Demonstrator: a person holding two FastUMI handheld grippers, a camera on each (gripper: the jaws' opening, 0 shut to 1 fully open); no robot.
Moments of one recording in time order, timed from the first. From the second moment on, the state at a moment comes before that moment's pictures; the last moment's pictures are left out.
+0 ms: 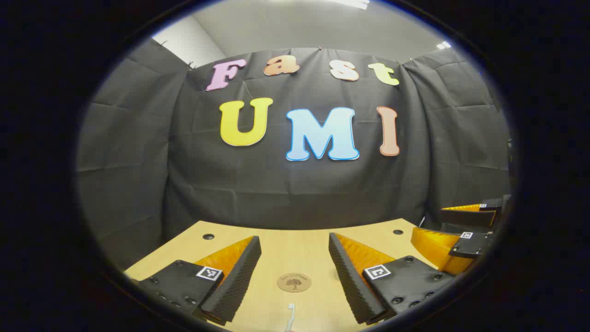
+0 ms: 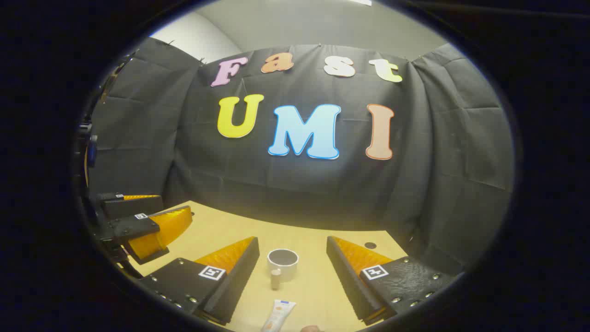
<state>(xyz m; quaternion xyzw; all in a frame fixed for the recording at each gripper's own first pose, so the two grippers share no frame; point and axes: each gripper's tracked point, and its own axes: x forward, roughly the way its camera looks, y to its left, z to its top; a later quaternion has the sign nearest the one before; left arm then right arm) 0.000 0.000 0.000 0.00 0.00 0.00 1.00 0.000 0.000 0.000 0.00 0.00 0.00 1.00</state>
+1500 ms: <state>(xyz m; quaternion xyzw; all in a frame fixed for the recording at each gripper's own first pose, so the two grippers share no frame) 0.012 0.013 -0.157 -0.05 0.25 -0.01 0.97 0.015 0.019 -0.135 0.04 0.25 0.02 0.97</state>
